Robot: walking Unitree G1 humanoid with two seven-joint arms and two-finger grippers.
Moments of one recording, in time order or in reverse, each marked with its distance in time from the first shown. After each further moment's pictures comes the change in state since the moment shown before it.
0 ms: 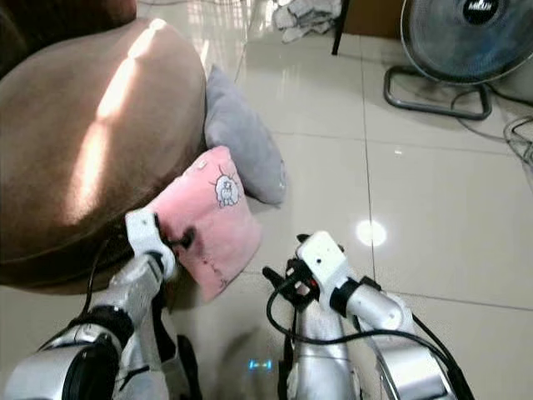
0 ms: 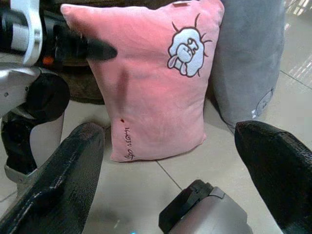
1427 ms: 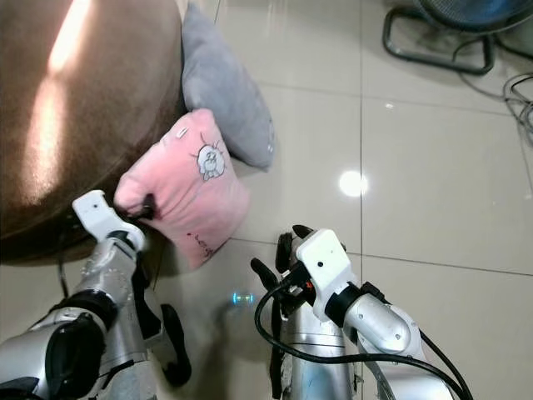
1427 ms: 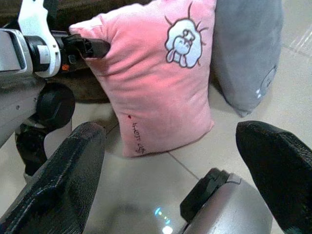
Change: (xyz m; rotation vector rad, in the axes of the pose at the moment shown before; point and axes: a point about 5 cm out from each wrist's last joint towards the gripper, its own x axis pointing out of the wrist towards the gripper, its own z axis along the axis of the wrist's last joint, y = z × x) left arm 0.000 0.026 0.043 -0.142 -0.236 0.090; right arm -0.019 0.021 0.036 0.036 -0.123 -0.053
